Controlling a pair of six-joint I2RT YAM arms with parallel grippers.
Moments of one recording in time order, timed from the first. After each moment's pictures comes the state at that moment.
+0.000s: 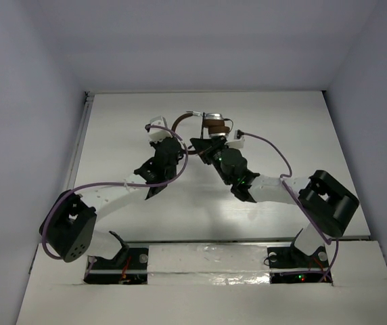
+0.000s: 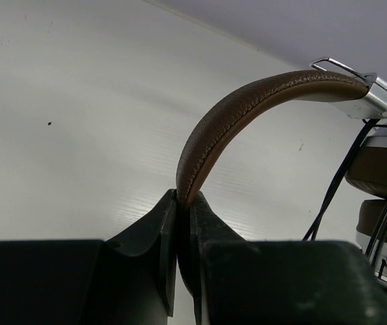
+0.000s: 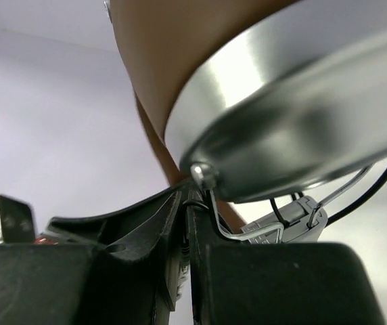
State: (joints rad) left arm -0.73 1.36 0.76 0.31 -0.72 -0.61; right arm 0.86 1.61 0.79 0.82 0.43 1.29
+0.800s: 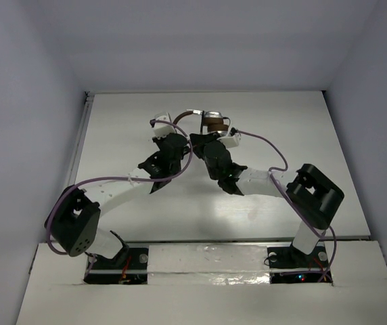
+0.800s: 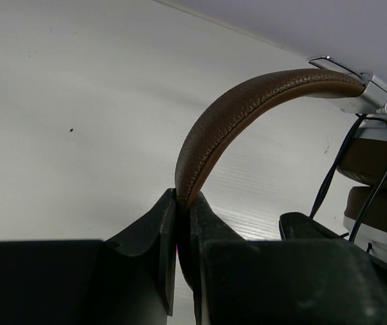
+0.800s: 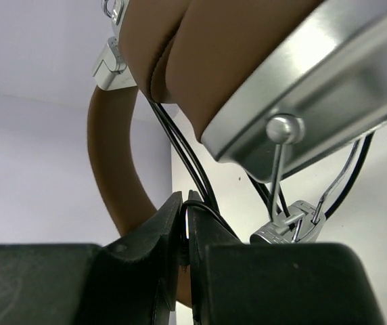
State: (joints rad) left arm -0.74 1.41 0.86 0.20 -0.78 -0.58; right arm 0.89 1.74 0.99 0.62 0.68 1.26
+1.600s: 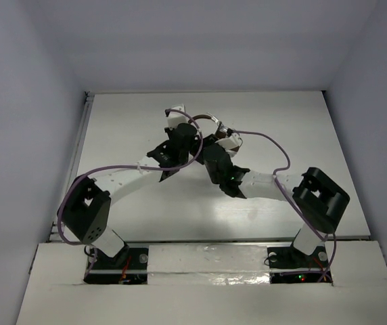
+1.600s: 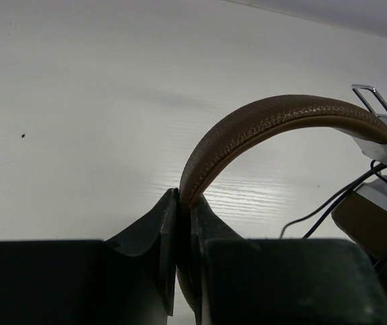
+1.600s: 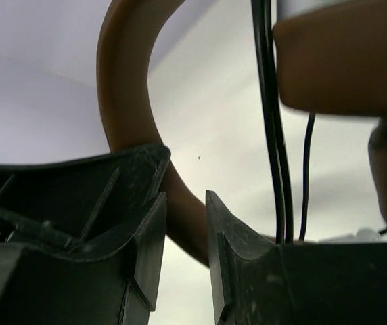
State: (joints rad) left arm -0.74 1.53 1.04 0.07 -0.65 -0.53; right arm 0.92 1.70 0.96 0.53 0.67 1.11
